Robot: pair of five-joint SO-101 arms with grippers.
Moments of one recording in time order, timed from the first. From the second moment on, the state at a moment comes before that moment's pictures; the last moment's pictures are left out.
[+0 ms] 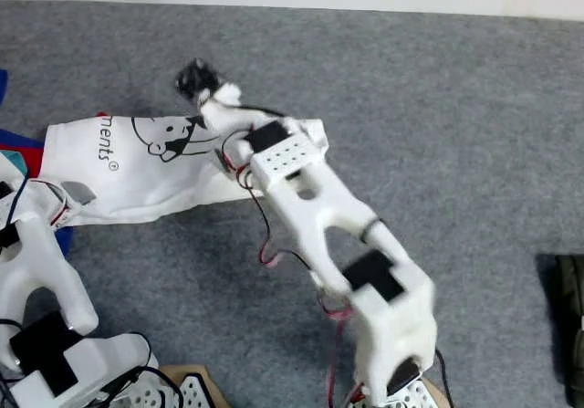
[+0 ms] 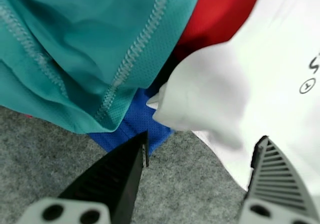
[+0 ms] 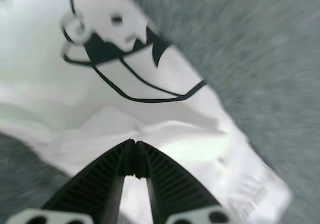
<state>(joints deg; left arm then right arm) -43.2 -9.2 34.2 53.0 8.1 -36.6 16.2 -6.6 49.3 18.0</state>
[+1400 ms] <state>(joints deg) -43.4 4.5 29.8 44.8 8.1 -35.9 -30.5 53.6 29.3 19.6</state>
